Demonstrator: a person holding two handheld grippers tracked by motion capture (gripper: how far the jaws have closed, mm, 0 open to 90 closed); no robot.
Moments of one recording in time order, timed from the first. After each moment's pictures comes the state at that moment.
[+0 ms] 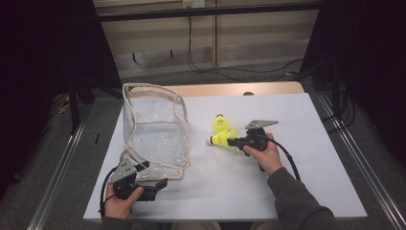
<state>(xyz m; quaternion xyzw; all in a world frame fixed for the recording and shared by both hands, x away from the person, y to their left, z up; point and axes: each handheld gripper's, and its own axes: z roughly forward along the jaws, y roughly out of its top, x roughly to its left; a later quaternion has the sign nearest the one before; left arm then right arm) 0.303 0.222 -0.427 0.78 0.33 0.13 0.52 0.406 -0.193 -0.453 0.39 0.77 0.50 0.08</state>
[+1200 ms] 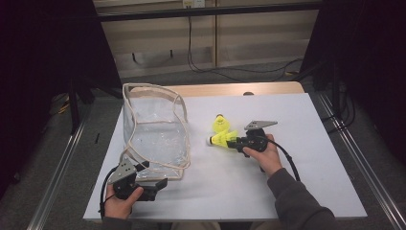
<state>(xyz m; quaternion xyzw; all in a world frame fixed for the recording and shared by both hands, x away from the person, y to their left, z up) 0.303 0.222 -0.427 0.78 0.33 0.13 0.52 0.406 -0.193 -0.456 0.40 0.78 0.48 0.09</state>
